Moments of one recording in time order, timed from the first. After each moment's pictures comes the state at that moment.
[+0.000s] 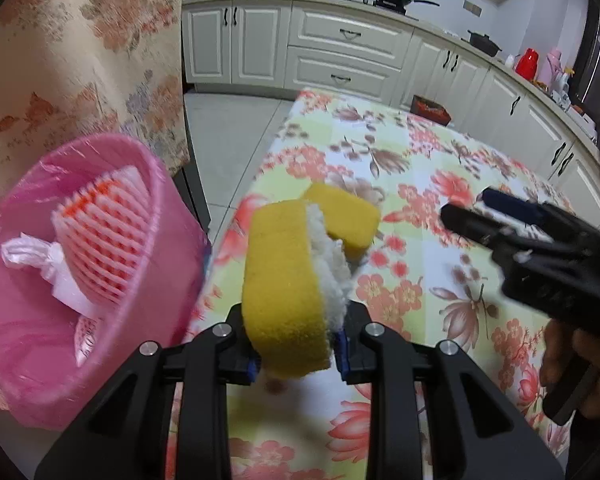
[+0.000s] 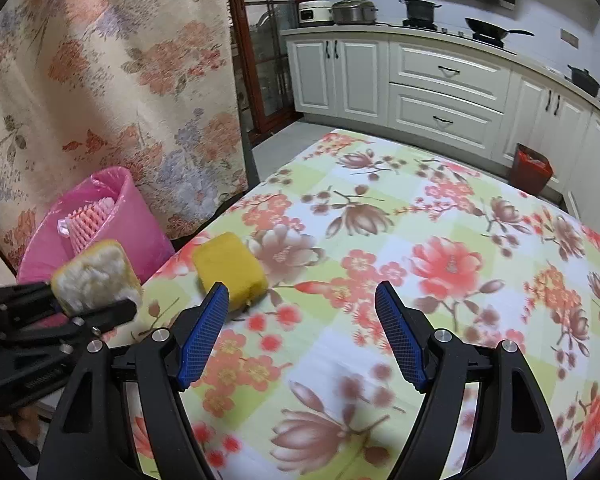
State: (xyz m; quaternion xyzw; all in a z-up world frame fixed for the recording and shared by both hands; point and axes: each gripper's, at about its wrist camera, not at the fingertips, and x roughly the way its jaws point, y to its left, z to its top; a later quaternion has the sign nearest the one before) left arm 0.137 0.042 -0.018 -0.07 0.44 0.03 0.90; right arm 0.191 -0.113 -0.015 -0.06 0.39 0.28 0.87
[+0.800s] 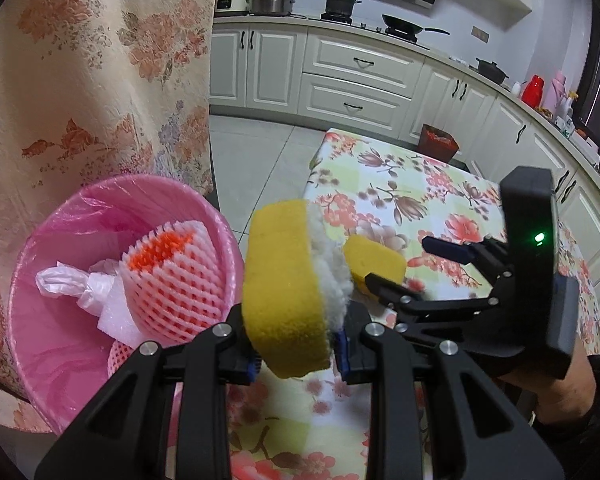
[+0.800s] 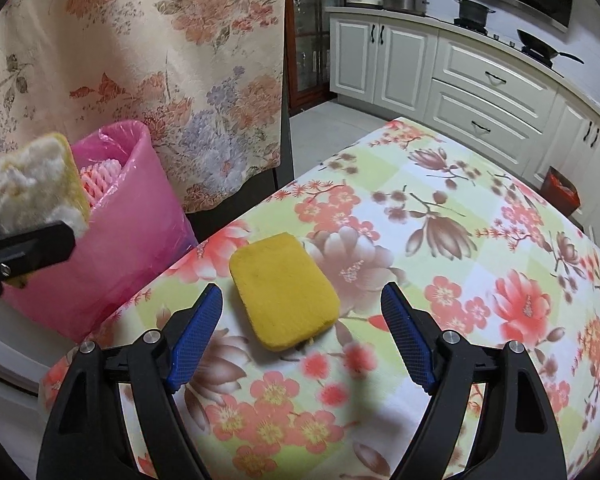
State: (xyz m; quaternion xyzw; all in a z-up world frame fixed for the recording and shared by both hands) left arm 0.131 0.079 0.016 -0.08 0.40 0.04 0.91; right arm 0.206 -0.036 -0.047 -0.13 0.41 0.32 0.84
